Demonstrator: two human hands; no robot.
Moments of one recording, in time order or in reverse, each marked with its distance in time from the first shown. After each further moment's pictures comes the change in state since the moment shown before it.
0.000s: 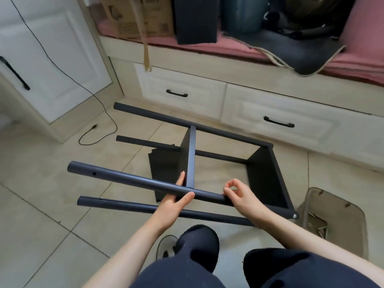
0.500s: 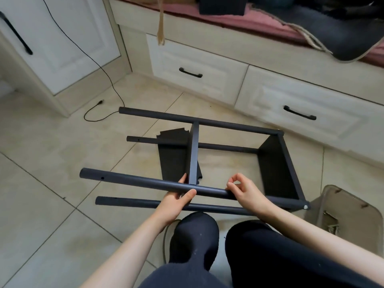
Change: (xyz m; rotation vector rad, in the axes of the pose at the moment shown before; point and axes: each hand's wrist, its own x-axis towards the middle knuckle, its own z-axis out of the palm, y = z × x) left_hand 0.009 -0.059 -0.014 -0.084 0.030 -0.147; right_hand 0.019 0.011 0.030 -0.133 -0.054 0.034
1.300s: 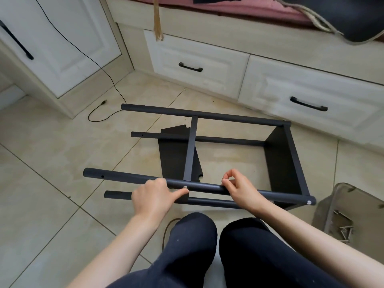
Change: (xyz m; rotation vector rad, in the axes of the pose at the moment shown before) left_hand -0.012 0.043 -0.002 1.265 0.649 -0.051; right_hand 0.012 -0.003 -0.002 -0.034 -0.063 -0.019
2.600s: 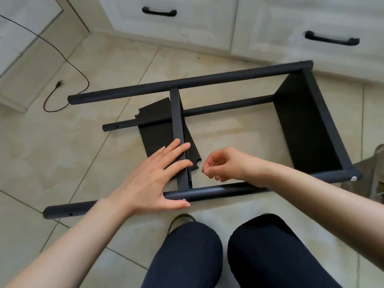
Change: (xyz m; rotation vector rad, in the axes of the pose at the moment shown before) left_hand 0.088 -0.009 0.041 -0.190 -0.183 1.061; right_hand 0.075 0.002 0.007 0.189 -0.347 0.176
